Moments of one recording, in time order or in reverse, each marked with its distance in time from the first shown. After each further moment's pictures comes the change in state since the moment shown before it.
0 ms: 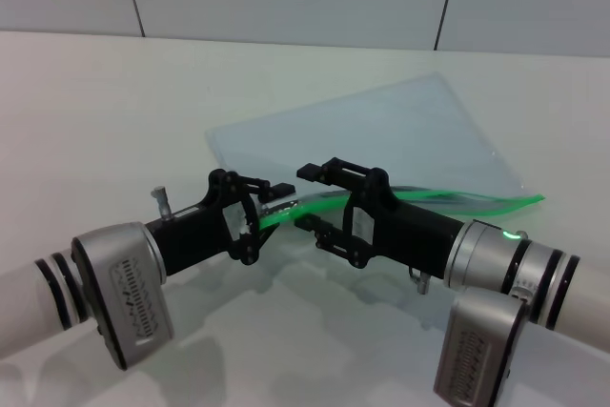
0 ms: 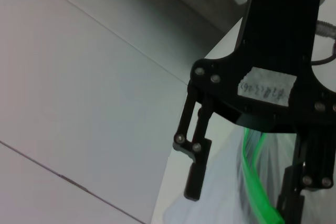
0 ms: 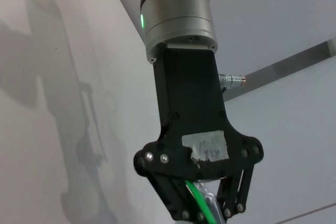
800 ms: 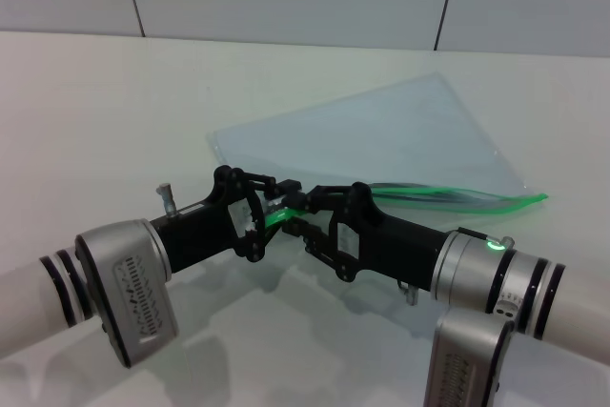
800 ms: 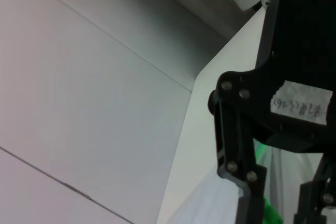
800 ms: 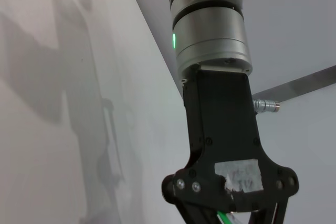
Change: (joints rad) left arm -0.001 0.000 0.000 0.017 0.000 0.000 -0.001; right arm 0.010 0.002 0.000 0.043 -0.015 0.028 -0.078
